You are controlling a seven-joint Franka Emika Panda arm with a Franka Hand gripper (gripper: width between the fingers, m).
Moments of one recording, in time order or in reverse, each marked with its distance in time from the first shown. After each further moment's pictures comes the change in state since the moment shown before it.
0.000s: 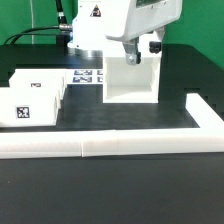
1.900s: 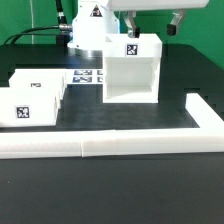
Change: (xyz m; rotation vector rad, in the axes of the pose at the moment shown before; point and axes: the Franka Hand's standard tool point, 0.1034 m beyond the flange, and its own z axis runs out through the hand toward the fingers) arm -0.013 -0.072 -0.022 -0.030 -0.013 0.613
